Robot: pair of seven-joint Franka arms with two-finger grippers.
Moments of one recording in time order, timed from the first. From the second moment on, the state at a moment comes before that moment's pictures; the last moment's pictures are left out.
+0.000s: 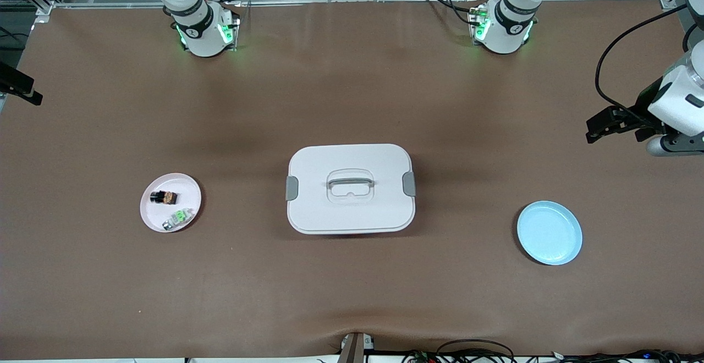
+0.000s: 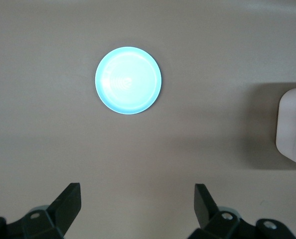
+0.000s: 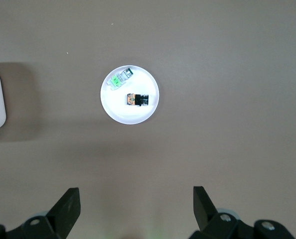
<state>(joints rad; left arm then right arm) -0.06 0.07 -0.01 -1.57 0.01 1.66 -0.09 -0.11 0.00 -0.04 -1.48 0.00 1.45 -0.14</state>
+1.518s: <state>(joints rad) -0.05 0.07 -0.01 -1.57 0.01 1.66 -0.09 -0.18 0.24 -0.04 -1.48 -0.01 1.58 -0.14</state>
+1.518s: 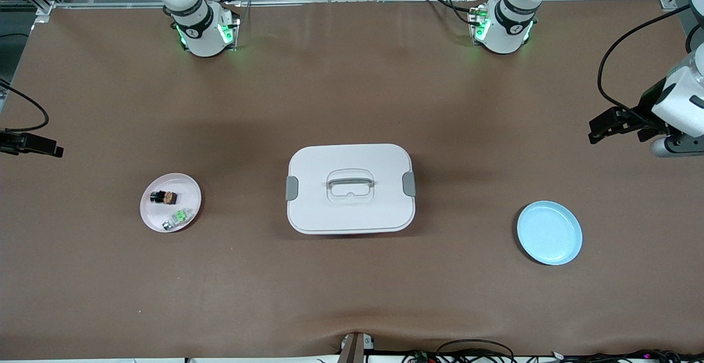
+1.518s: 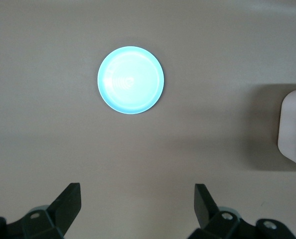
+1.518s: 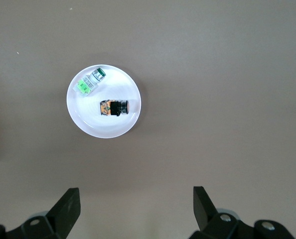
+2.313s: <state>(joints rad) -0.04 0.08 -0.01 -1.57 0.01 1.66 -0.09 -0.17 0.40 -0.02 -1.64 0.03 1.94 -0.14</state>
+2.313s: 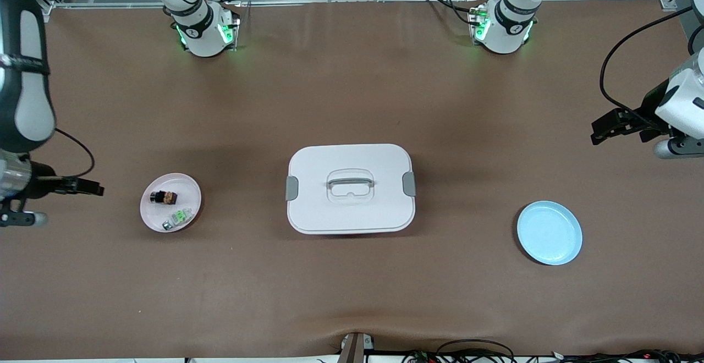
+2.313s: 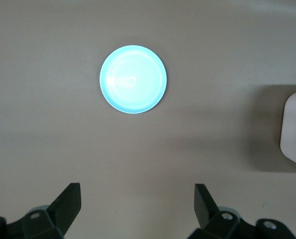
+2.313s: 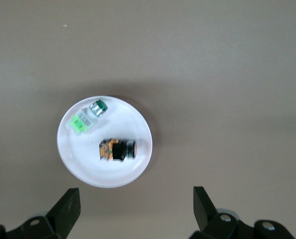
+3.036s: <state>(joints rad) -0.04 0.08 -0.01 -1.57 0.01 1.66 -0.09 -0.13 0.46 -0.02 -1.87 0.10 2.19 -0.14</state>
